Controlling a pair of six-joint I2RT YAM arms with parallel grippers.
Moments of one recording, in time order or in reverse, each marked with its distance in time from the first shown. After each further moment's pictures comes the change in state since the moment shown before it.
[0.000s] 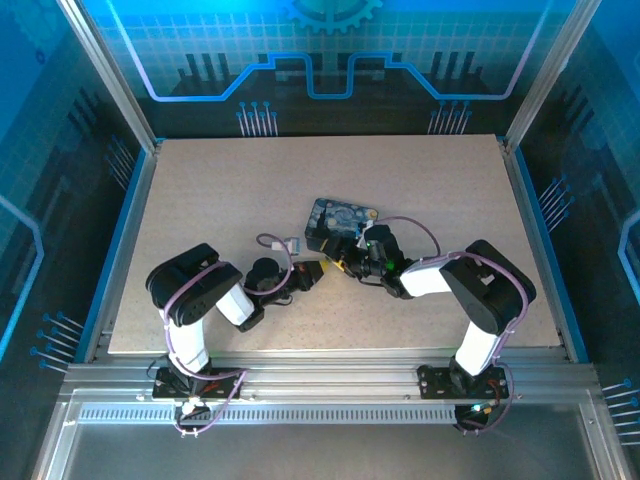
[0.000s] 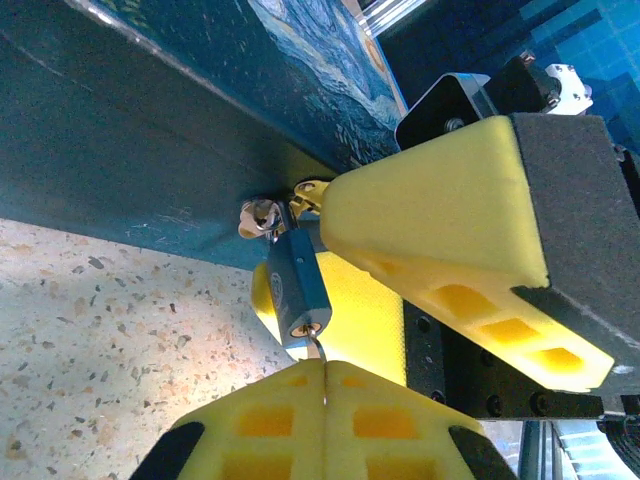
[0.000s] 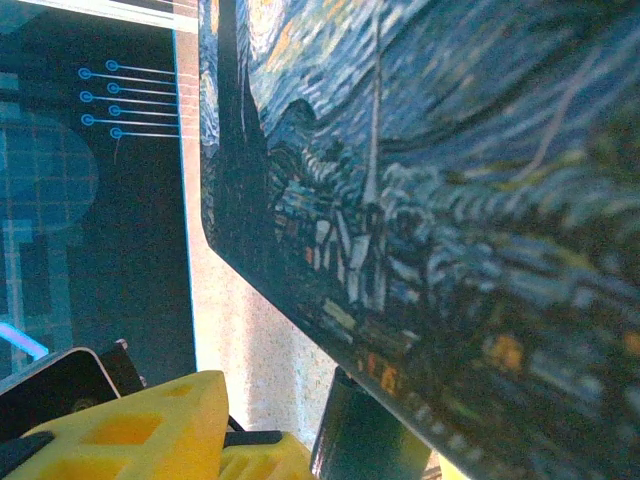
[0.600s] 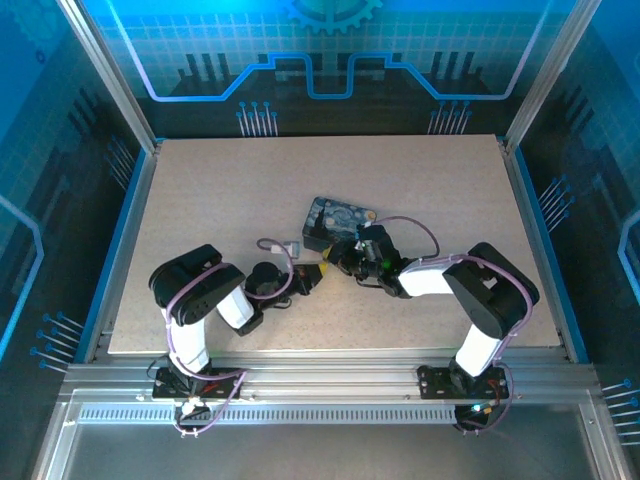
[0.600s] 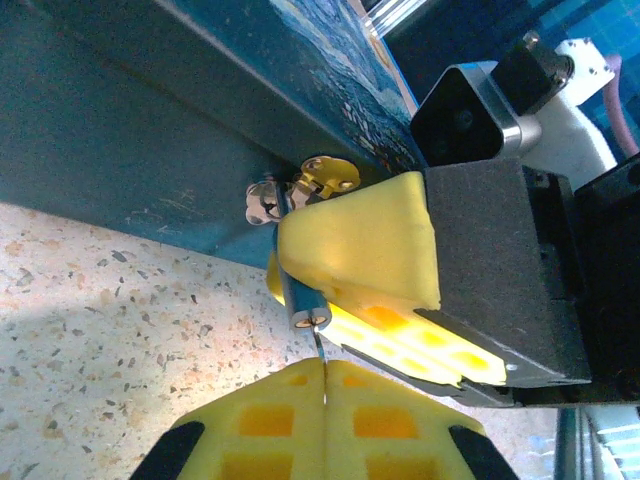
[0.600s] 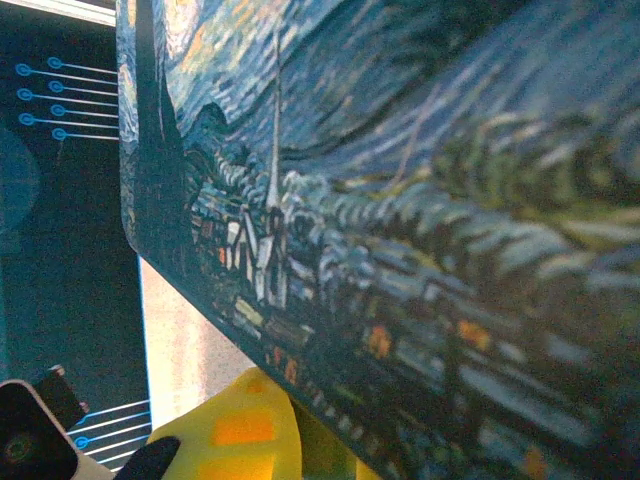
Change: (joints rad) left arm -0.021 0.022 -0.028 0.043 -0.046 0.087; right arm 0.029 -0.033 0.028 -0.154 0.083 -0.055
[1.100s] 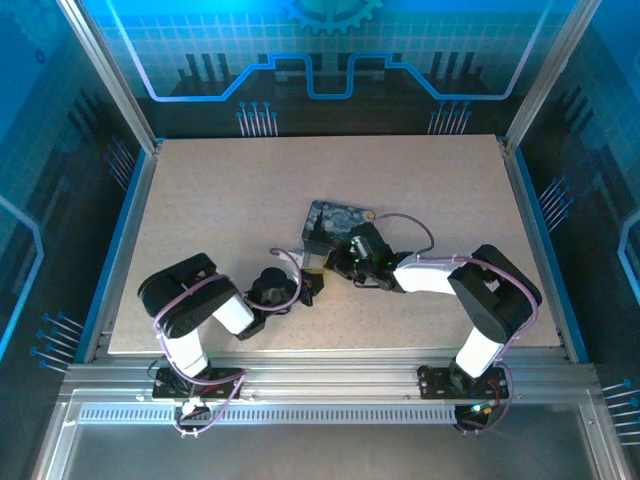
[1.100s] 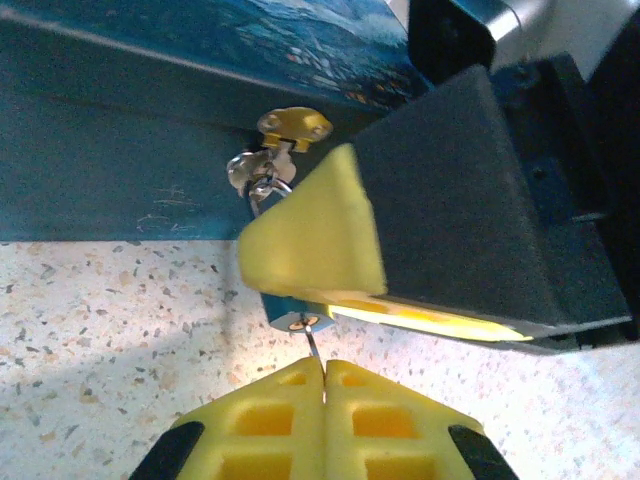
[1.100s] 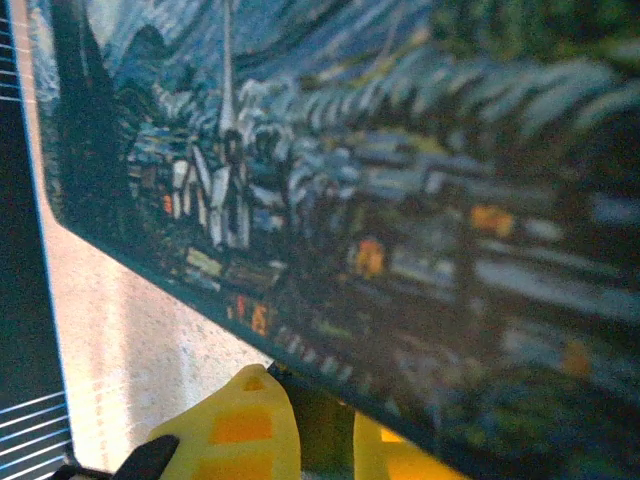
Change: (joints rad) left arm -0.103 -0.123 -0.005 -0.227 -0.157 0.314; right arm 0.043 -0.025 0.103 -0.315 0.062 -0.076
